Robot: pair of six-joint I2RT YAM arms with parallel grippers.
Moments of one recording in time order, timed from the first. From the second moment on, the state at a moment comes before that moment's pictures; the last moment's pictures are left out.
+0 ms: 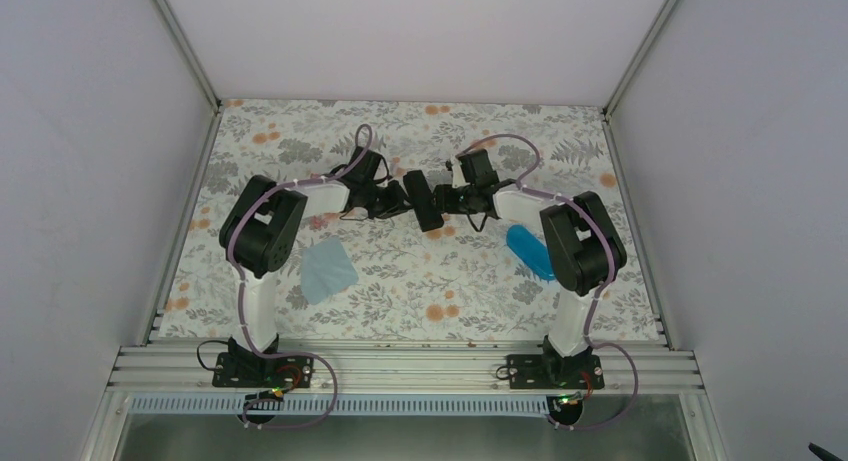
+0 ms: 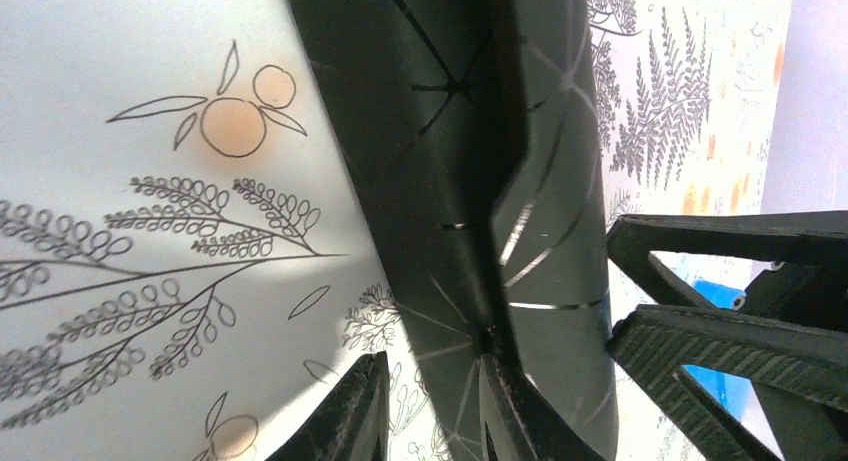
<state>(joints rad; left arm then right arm) -0.46 2.05 1.22 -0.09 0.57 -0.75 0.45 1.89 1.11 -0.13 -0.29 0.40</state>
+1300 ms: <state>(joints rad) -0.47 1.53 0.96 -0.15 0.10 -0.72 0.66 1.98 1.28 -0.39 0.09 0.37</state>
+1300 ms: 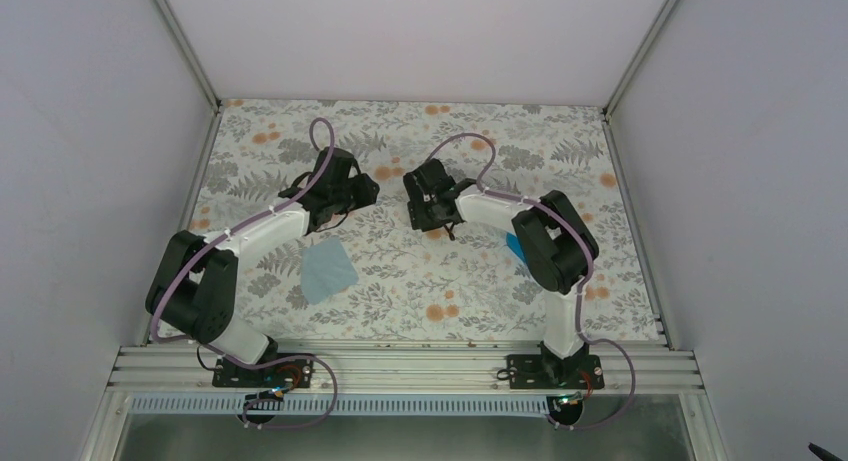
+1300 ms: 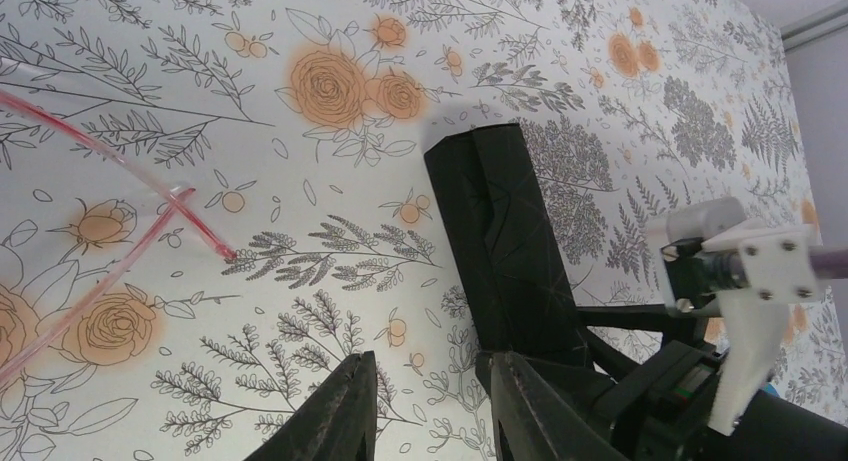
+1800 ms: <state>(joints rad) -0.46 1.53 0.96 -0.15 0.12 -0.72 0.67 2.01 1.31 -0.43 0.23 0.43</state>
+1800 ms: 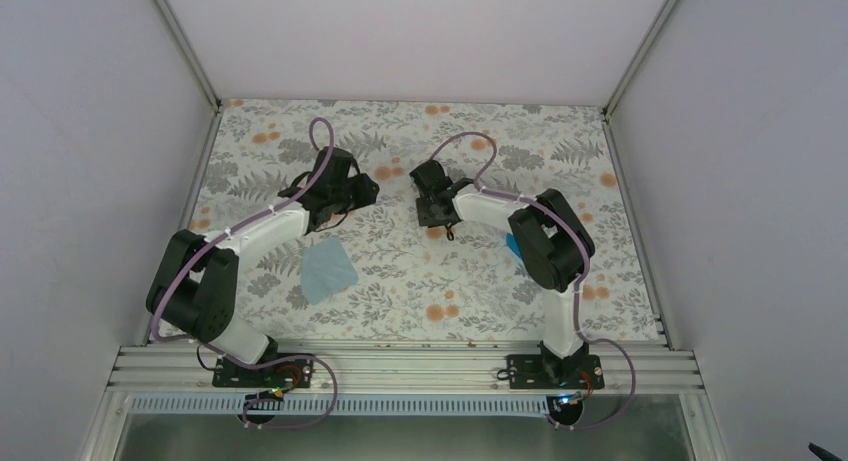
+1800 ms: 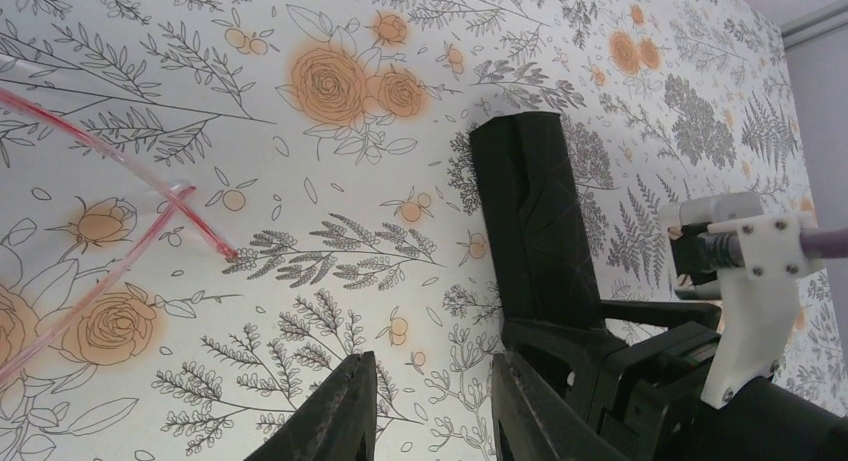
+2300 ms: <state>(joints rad) -0.46 1.55 0.96 -0.15 0.15 -0.71 0.45 2.04 1.34 -0.39 0.25 0.41</state>
